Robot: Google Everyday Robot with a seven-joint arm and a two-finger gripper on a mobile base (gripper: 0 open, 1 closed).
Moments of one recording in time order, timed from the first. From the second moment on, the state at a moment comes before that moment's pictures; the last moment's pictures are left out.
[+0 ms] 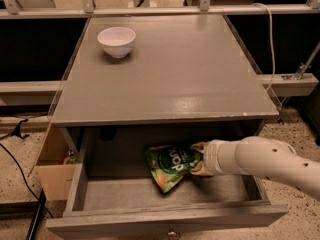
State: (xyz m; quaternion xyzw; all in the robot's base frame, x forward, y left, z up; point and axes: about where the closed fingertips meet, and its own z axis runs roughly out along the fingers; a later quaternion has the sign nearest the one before) arm 0.505 -0.117 0.625 -0.66 0.67 -0.01 0.34
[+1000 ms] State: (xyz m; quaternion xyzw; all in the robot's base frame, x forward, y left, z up) arm 0.504 -0.114 0.638 -0.66 0.67 -0.01 0.34
